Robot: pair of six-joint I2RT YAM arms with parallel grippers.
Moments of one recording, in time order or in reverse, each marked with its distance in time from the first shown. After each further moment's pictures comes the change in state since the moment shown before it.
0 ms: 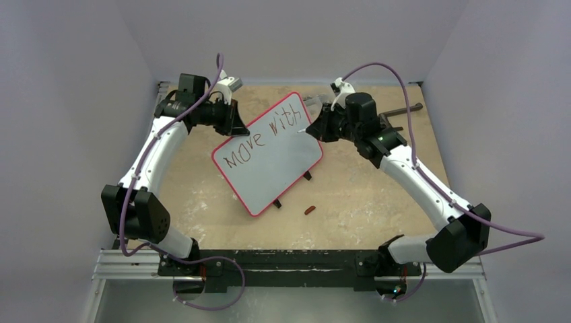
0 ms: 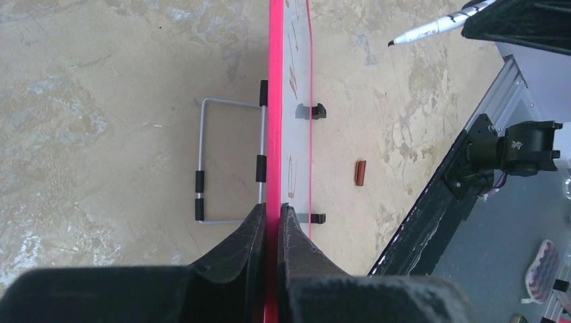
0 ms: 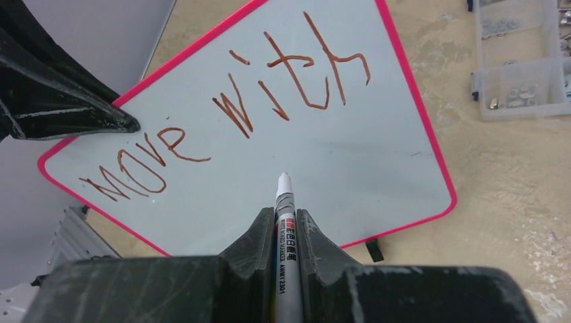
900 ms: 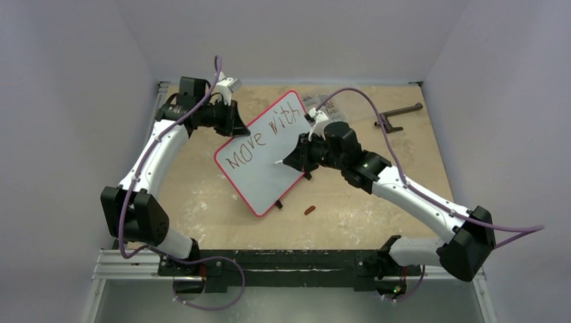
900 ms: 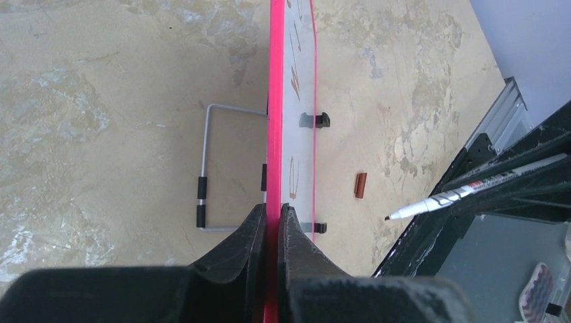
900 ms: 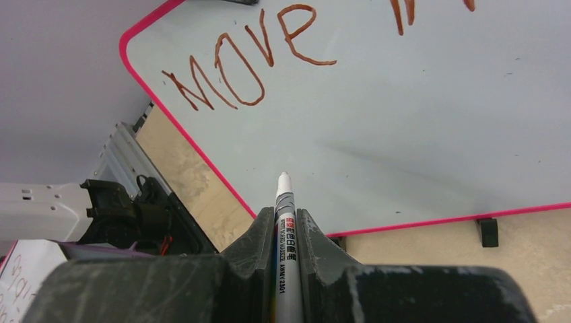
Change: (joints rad) left arm -0.007 -0.019 -0.051 0.070 -0.039 -0.076; right arm 0.244 -0.076 -0.195 0.133 -0.032 0.053
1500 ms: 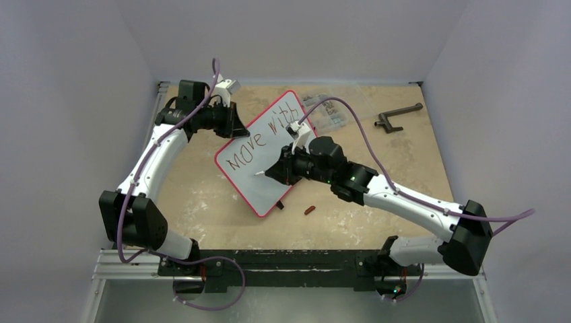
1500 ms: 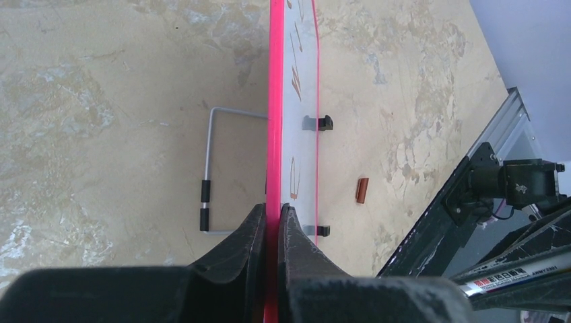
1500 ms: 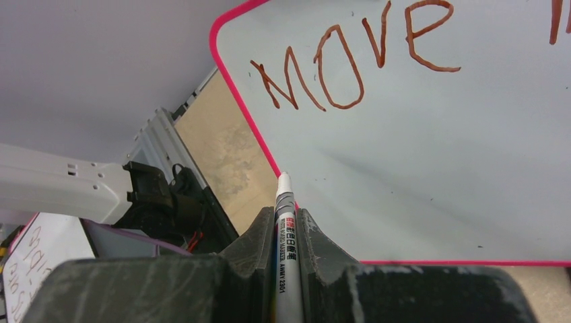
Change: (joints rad) left arm -0.001 -0.037 -0.055 0.051 -0.024 -0.042; right arm 0.188 0.013 -0.053 0.169 0.063 0.019
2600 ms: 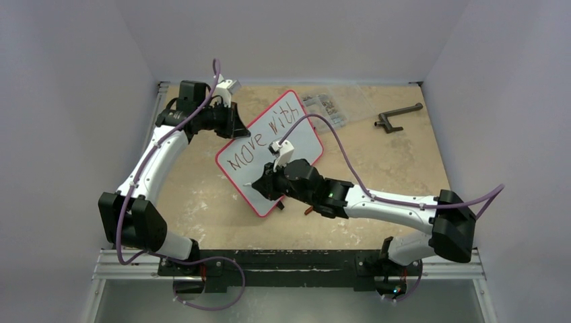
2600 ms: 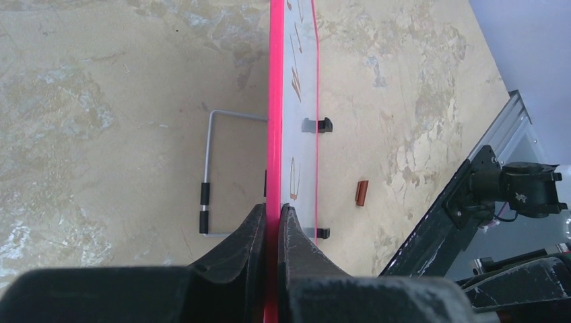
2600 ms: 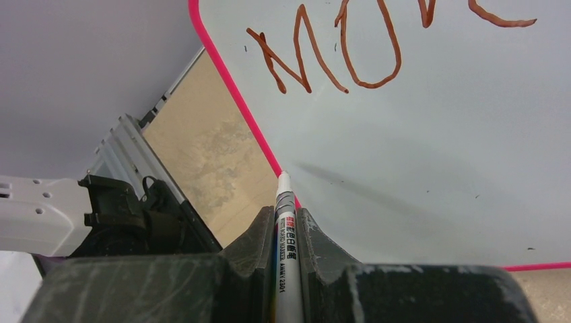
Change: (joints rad) left arm -0.013 -0.013 -0.012 0.016 -0.017 -0.012; right arm 0.207 0.109 -0.050 0.149 0.306 0.045
